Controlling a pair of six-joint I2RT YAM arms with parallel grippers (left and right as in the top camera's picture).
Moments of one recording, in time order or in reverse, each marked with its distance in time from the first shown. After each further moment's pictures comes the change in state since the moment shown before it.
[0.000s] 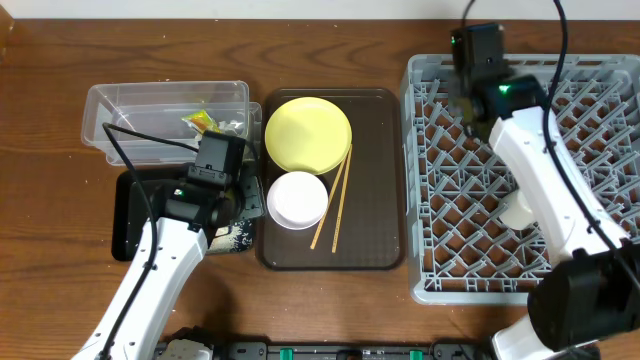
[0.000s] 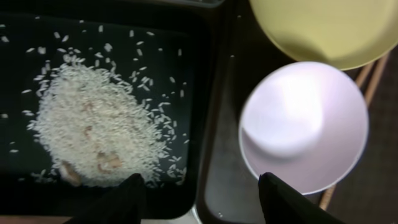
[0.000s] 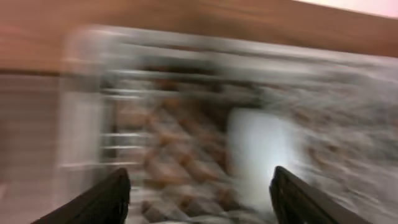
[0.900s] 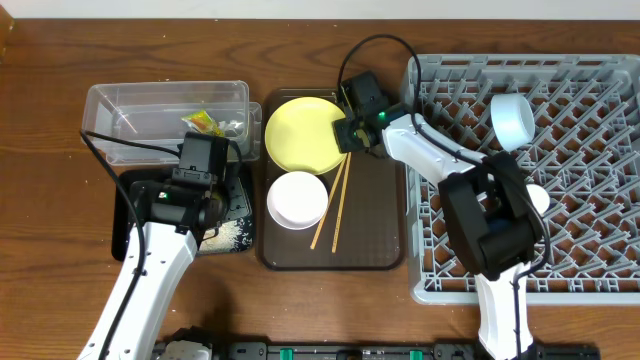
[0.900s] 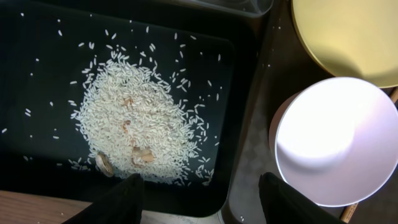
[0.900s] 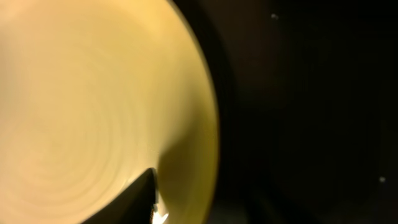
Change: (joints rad) left arm 0.071 -0.028 0.000 -0.034 -0.042 0.000; right arm 0.239 0.460 -0.001 0.322 -0.385 0.105
